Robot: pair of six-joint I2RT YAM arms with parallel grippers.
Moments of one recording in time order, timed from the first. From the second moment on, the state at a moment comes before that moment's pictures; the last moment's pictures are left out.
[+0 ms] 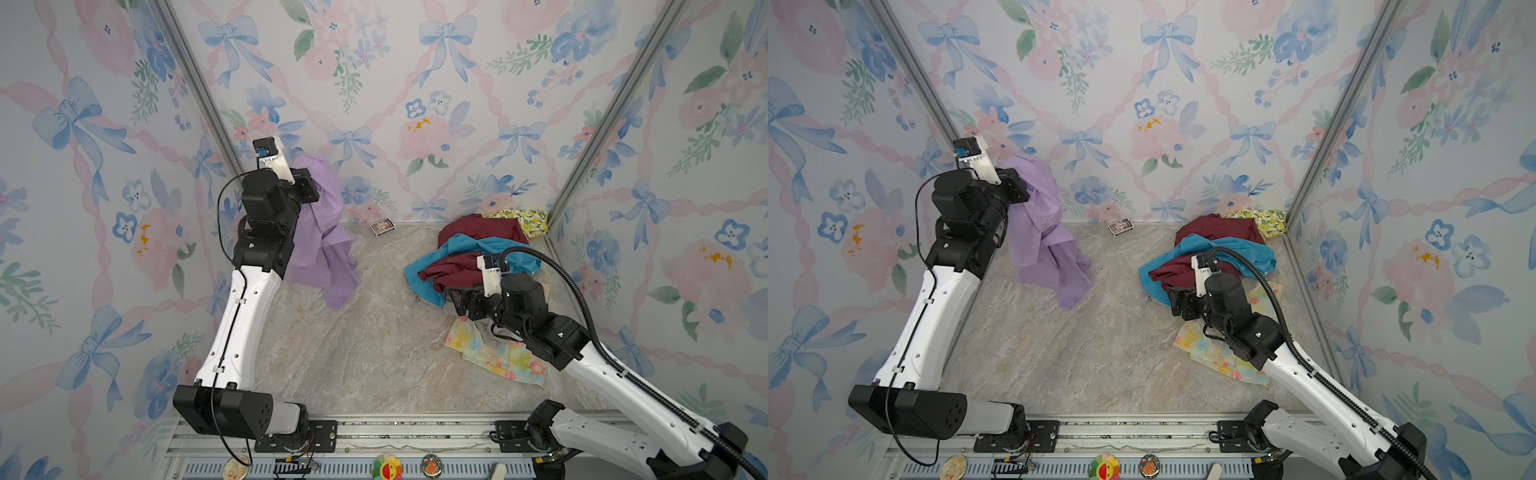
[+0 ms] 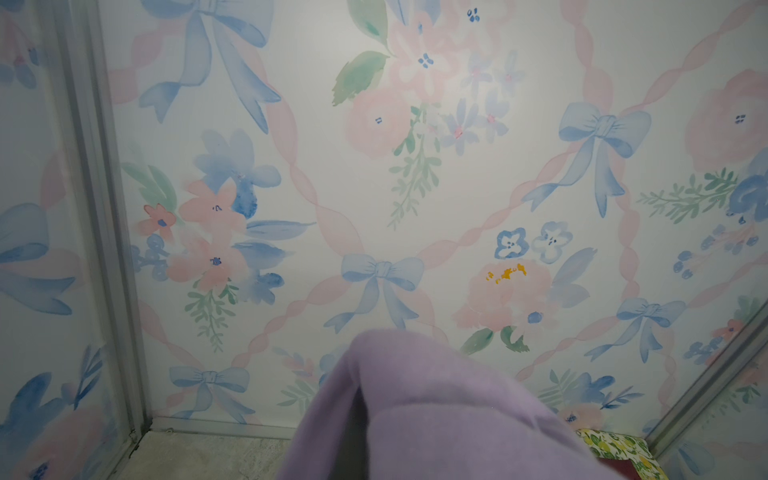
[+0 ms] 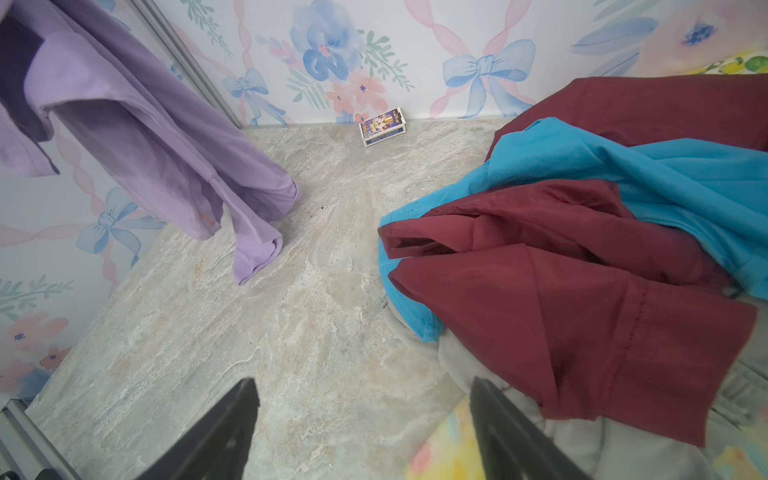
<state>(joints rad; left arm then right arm) -0.08 1.40 1.63 -0.16 -0.05 -0.24 0.69 0.99 0.92 -0.40 0.13 0.38</state>
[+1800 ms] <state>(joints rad) 0.18 1.73 1.05 -0.06 -0.05 -0.40 0.78 0.91 0.79 -0.32 0.22 0.31</state>
